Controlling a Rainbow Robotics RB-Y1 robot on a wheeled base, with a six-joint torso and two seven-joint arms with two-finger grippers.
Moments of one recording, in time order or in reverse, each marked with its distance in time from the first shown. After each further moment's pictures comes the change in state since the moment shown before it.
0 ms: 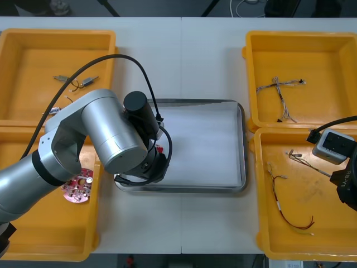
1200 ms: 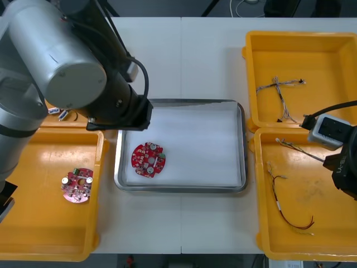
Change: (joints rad) right arm -0.131 -0.013 0.029 0.000 -0.042 0.000 -0.001; left arm -0.130 0.000 0.366 -0.108 0.129 0.246 0.114
